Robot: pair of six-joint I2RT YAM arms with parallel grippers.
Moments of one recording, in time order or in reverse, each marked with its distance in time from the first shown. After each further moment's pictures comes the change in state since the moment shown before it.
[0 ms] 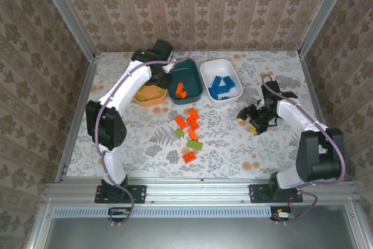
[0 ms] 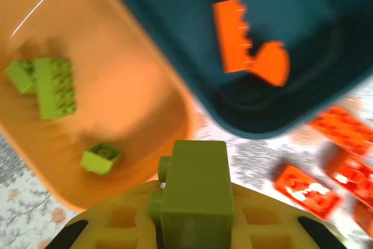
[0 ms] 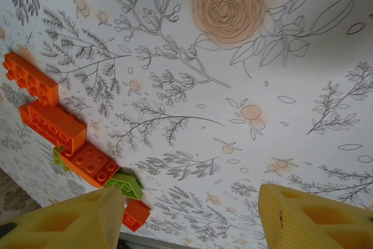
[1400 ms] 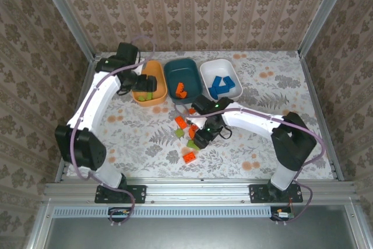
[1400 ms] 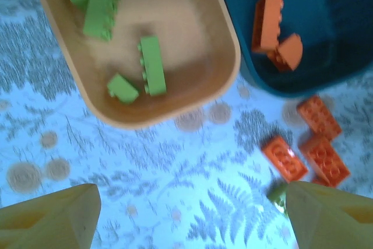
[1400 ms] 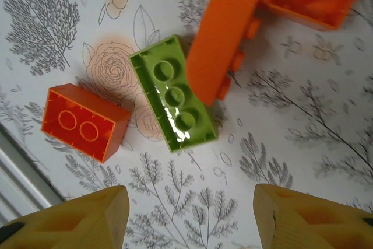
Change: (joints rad) left arm 0.175 -0.366 -0.309 0.027 0.179 -0.163; right arm 0.747 0.266 0.265 0.004 0.289 -0.733
